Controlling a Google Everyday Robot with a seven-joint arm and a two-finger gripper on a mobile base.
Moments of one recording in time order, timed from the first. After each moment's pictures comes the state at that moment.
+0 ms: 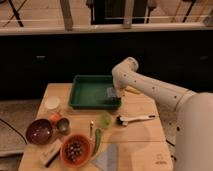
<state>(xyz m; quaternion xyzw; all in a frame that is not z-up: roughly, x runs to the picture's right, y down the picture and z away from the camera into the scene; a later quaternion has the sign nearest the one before) 0.083 0.003 0.899 -0.17 -0.05 -0.11 0.98</state>
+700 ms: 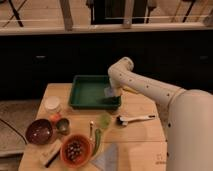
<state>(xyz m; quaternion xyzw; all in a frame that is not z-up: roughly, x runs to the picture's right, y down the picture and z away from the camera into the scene) 0.064 -0.001 0.913 -0.17 -0.07 -0.16 0.97</state>
